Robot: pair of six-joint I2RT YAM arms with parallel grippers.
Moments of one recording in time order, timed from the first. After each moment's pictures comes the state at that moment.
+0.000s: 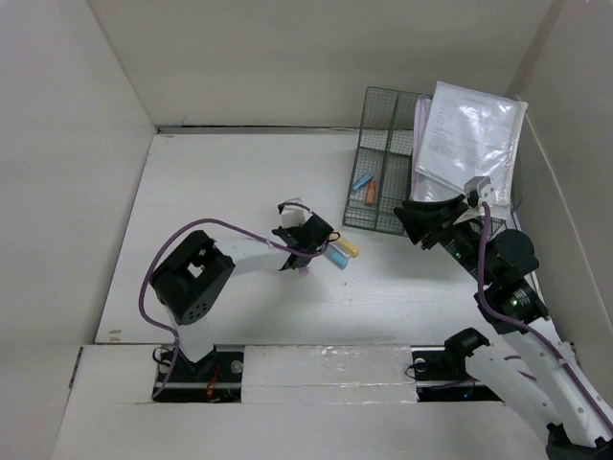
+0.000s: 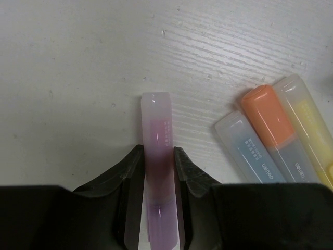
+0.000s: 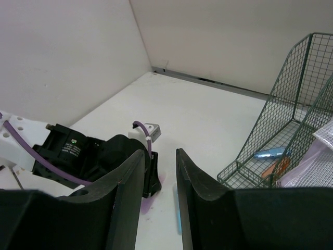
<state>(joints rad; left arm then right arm) -0.84 1.76 0.98 -0.29 -0.59 -0.95 0.45 0.59 0.74 0.04 -0.24 0.27</state>
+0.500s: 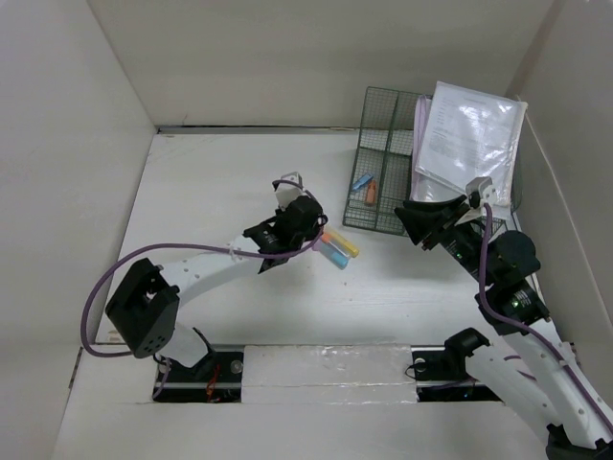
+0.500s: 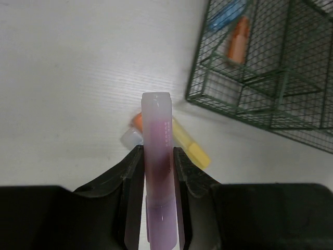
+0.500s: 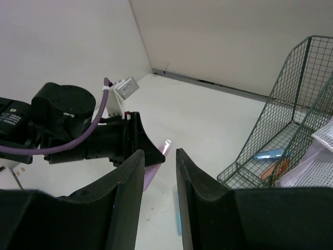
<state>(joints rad) -0.85 1.46 0.98 -0.20 -0.51 -0.85 0.45 0.58 0.74 0.04 -0.24 0.27</state>
